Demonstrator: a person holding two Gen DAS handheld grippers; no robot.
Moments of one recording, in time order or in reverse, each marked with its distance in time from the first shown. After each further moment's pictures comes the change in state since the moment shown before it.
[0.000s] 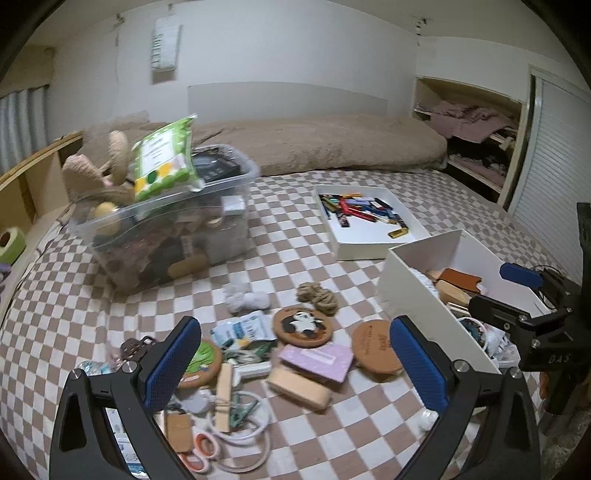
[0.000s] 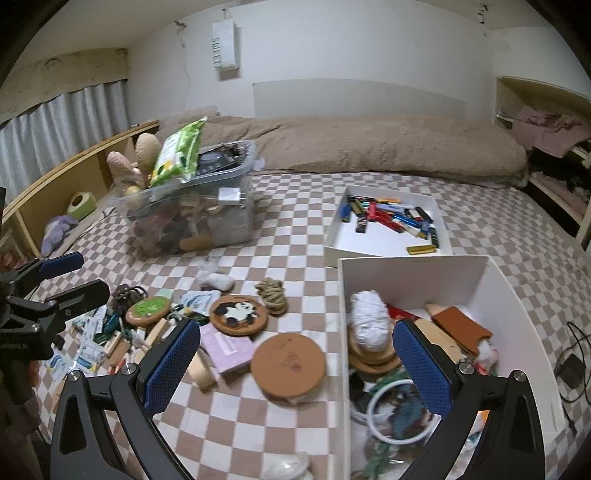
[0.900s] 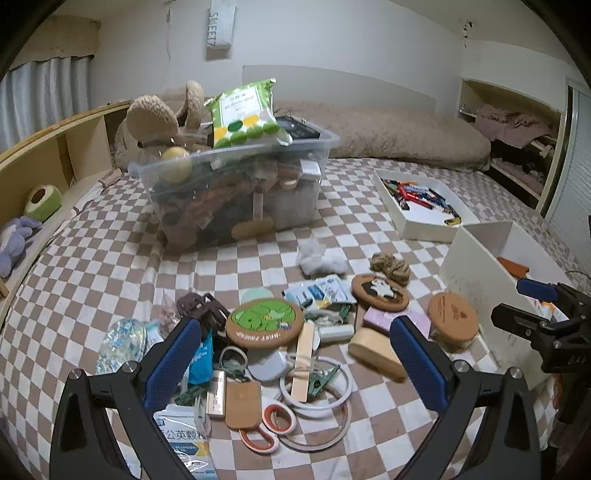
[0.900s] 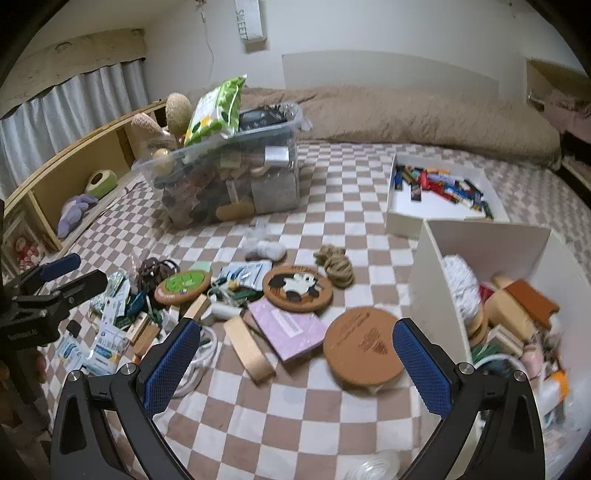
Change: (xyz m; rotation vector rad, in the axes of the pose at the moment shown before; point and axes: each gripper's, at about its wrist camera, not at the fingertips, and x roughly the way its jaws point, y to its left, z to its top) left arm 0.009 0.076 -0.059 -0.074 0.026 0.121; right arm 0.050 0.058 -0.031 0.017 0.096 0.093
